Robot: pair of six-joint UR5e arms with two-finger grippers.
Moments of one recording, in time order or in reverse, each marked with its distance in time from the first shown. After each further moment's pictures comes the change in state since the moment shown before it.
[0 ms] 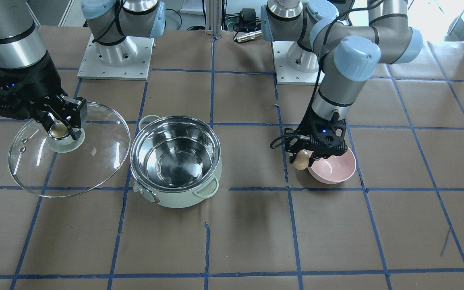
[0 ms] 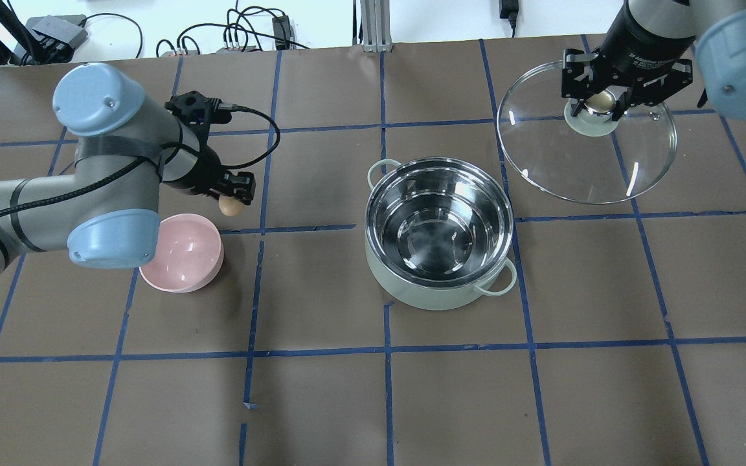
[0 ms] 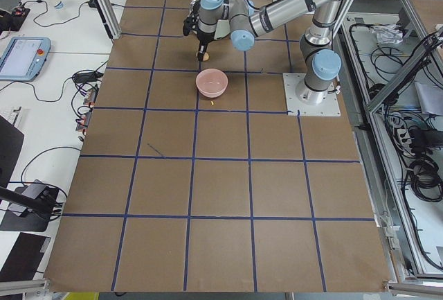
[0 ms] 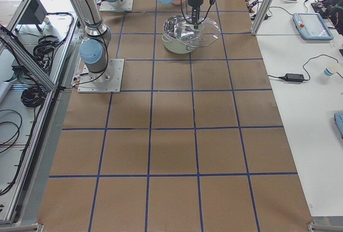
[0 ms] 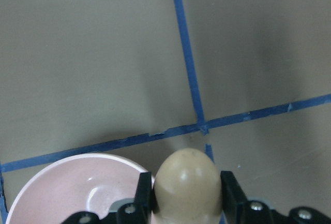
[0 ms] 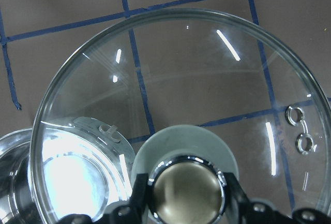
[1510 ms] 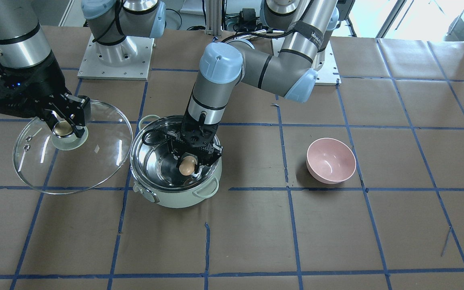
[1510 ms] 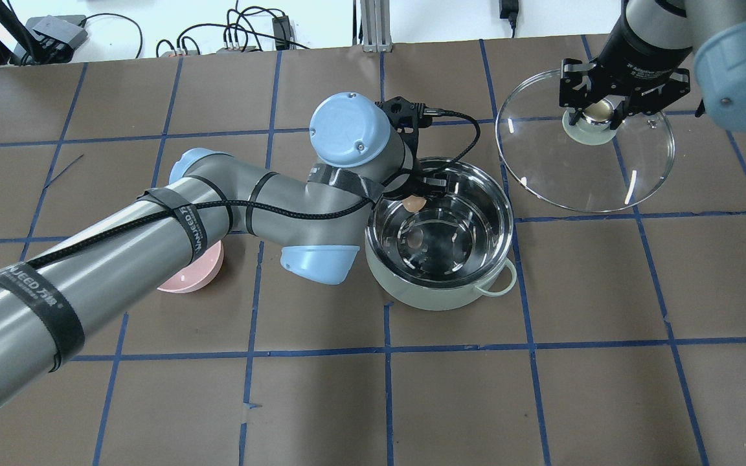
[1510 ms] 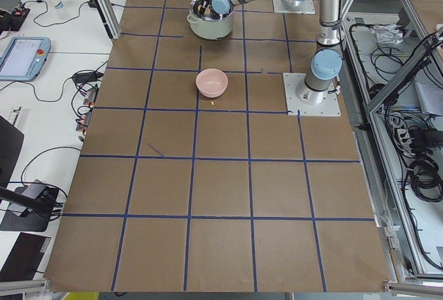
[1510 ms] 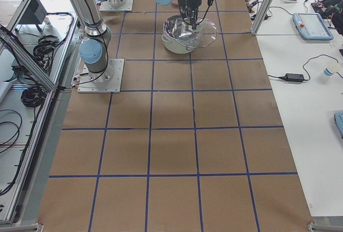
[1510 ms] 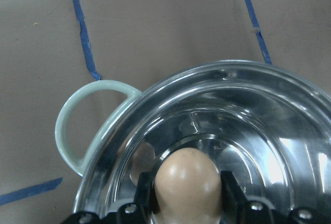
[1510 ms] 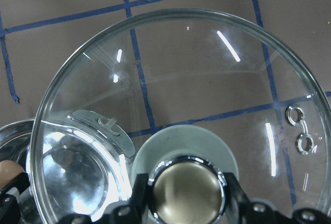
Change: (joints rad) left arm -0.432 -0.296 0.174 0.296 -0.037 -0.380; right arm 0.002 -0.012 0.024 -0.002 0.002 -0.003
